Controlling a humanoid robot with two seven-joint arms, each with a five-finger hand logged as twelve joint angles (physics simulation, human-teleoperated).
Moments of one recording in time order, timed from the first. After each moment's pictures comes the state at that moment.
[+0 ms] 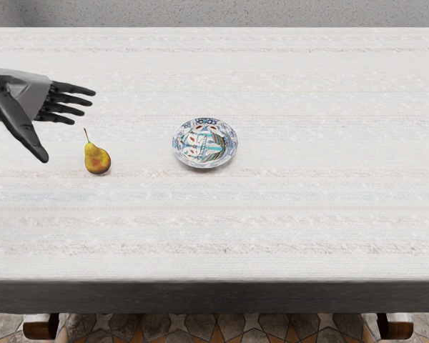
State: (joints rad) left arm -1.21 1.03 -0.40 -1.33 0.13 -0.61 0.61; right arm -0.15 0.00 -0.03 0.19 -0.15 0.17 0.10
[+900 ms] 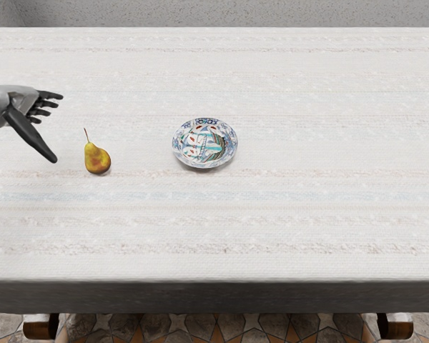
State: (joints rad) left arm -1.10 0.91 -0.39 -1.32 0.51 -0.21 0.61; right arm -0.14 0.00 -0.02 0.19 -0.15 0.17 0.10
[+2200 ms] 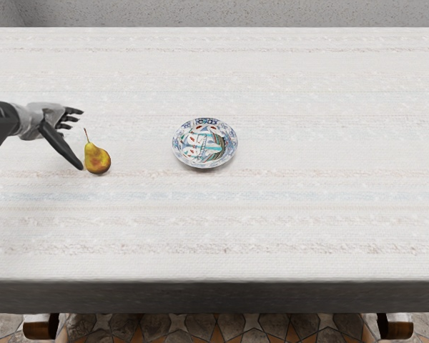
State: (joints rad) left arm -1.07 0.66 -0.35 -1.03 0.61 -0.21 0.54; right arm -0.14 0.00 -0.02 0.19 -0.15 0.17 0.10
